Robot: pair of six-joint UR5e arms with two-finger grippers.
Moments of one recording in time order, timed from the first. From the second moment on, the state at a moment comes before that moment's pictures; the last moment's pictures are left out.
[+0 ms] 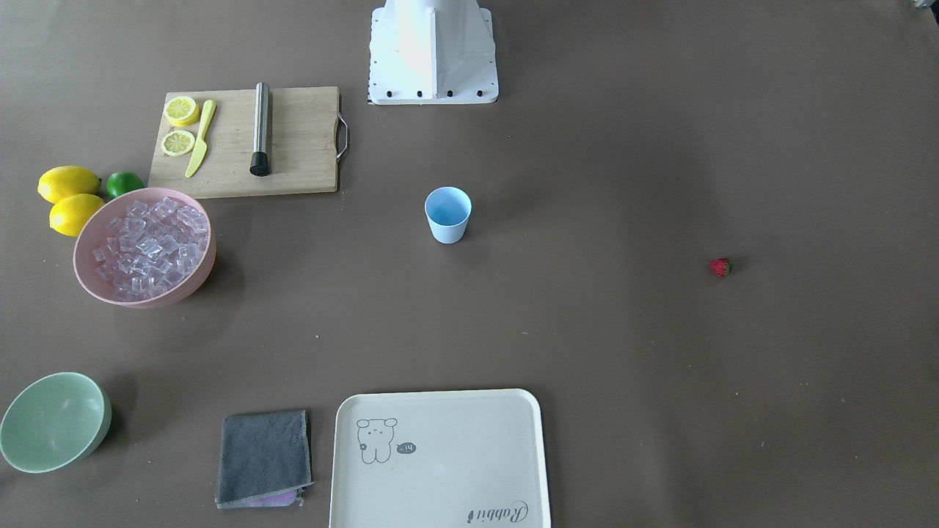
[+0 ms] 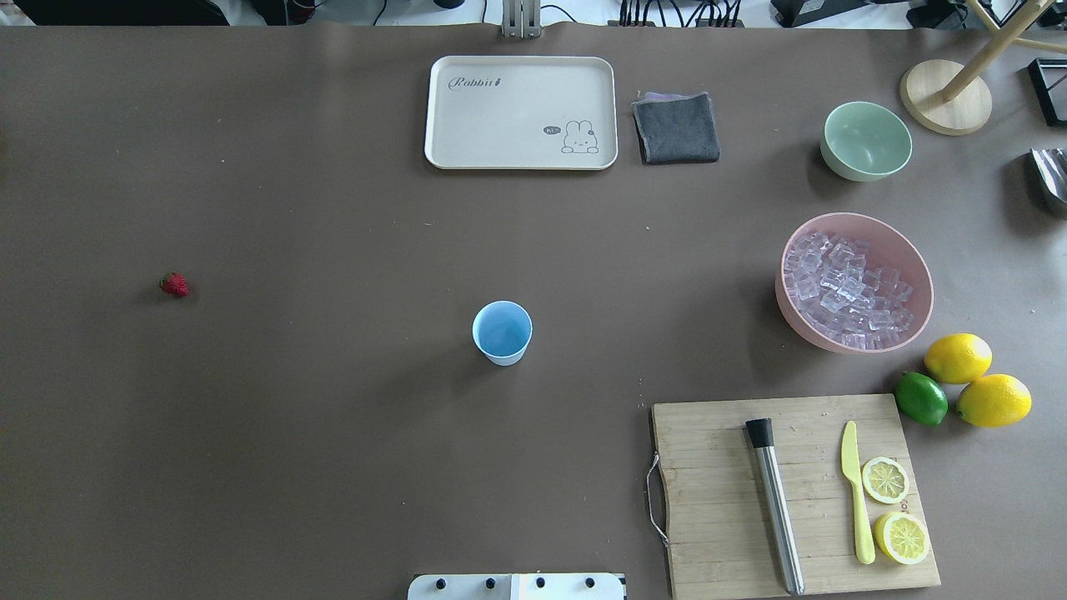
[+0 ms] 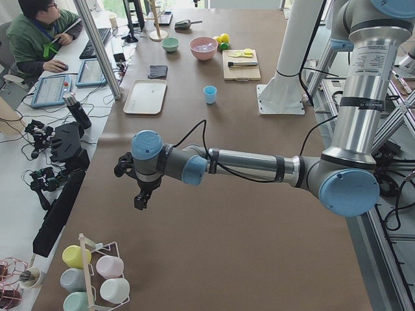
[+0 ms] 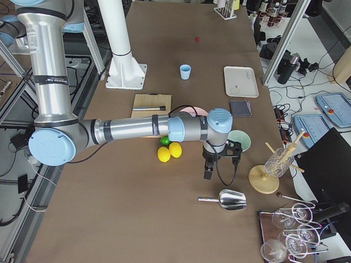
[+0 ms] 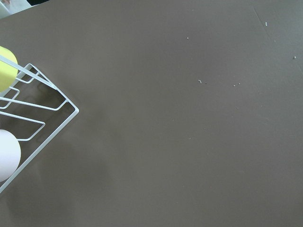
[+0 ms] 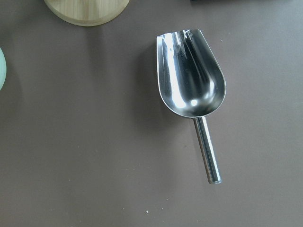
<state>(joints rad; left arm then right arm) -1.52 -1.71 -1.53 -1.79 -2.34 0.09 1.51 -1.50 1.65 -1.64 2.27 0.27</state>
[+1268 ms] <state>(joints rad) -1.52 -1.71 -1.52 -1.79 -2.32 0.09 1.51 -1.50 1.65 -1.64 2.27 0.27</state>
